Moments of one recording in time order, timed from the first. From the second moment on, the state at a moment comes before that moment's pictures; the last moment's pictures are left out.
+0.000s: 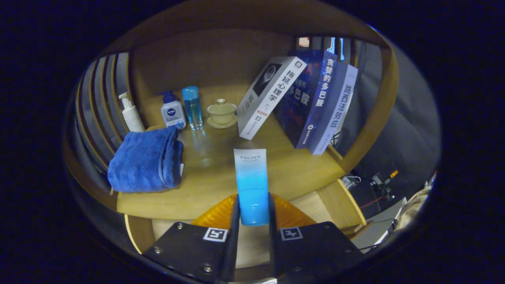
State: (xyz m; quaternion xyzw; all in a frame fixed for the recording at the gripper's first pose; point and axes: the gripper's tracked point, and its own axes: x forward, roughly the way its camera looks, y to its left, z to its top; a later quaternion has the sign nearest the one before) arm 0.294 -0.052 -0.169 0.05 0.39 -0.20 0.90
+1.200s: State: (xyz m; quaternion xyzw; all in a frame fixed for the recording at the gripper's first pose) arm 0.343 -0.073 -0.210 0.09 0.39 -0.17 0.90
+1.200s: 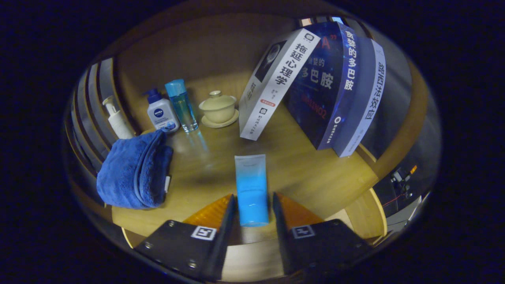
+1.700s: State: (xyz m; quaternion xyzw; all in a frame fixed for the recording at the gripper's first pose) arm 0.321 -0.090 -0.104 0.07 0.24 -0.18 0.95
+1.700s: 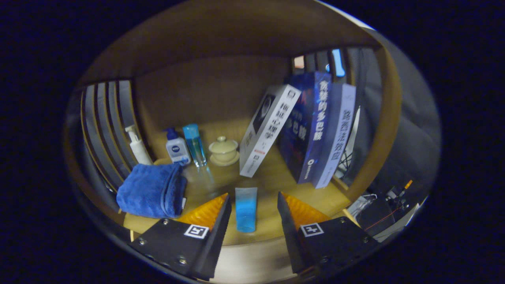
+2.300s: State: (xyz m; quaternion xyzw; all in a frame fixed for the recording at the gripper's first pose) arm 0.176 -0.053 -0.057 0.07 0.06 -0.24 0.97
